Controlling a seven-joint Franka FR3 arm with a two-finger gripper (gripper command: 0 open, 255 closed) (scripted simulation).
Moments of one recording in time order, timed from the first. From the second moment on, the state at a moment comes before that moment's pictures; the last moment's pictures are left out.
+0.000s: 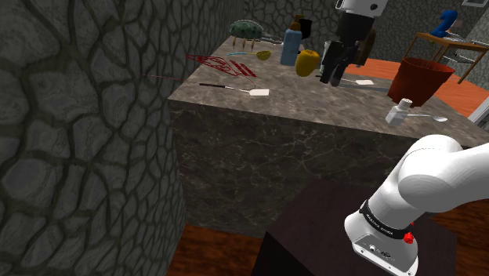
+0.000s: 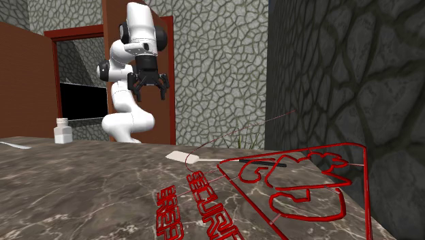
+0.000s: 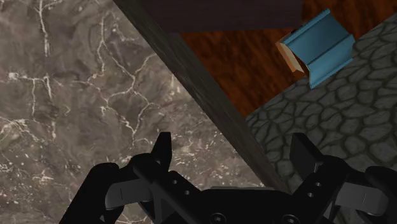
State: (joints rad) arm -0.02 -0.78 -0.06 -2.32 0.06 1.56 -0.04
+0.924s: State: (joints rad) arm 0.05 -0.33 -0.12 -2.11 0.04 1.80 -0.31
